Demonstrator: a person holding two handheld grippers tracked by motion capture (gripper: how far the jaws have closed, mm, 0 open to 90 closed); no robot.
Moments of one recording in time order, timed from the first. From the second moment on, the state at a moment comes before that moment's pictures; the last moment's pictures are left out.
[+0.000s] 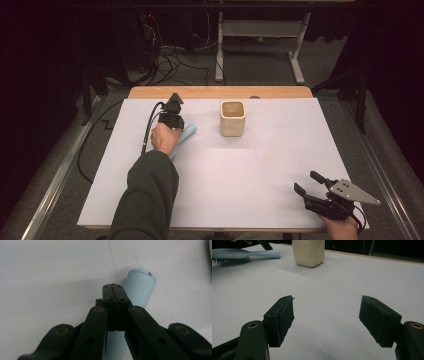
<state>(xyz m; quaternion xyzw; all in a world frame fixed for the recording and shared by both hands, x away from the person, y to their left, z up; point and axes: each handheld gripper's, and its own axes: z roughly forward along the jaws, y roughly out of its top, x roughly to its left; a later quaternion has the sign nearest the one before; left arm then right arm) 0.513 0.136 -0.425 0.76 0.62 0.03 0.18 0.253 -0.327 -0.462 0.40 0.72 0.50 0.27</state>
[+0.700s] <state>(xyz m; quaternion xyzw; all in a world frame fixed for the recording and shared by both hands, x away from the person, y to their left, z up) 0.495 0.108 -0.421 0.80 0.58 0.02 0.18 0.250 -0.331 -0.461 0.39 0.72 0.50 0.28</state>
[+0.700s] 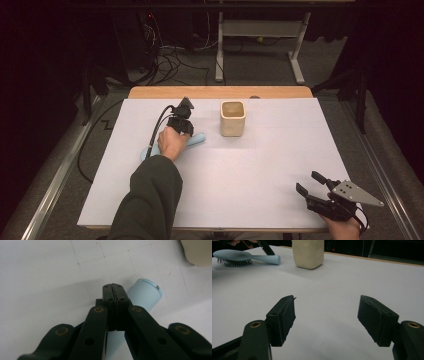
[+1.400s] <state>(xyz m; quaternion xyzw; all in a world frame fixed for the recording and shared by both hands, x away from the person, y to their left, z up) 0.478 0.098 -0.424 0.81 0.56 0.02 0.19 0.249 -0.331 -0.460 0.40 0.71 0.50 0.28</state>
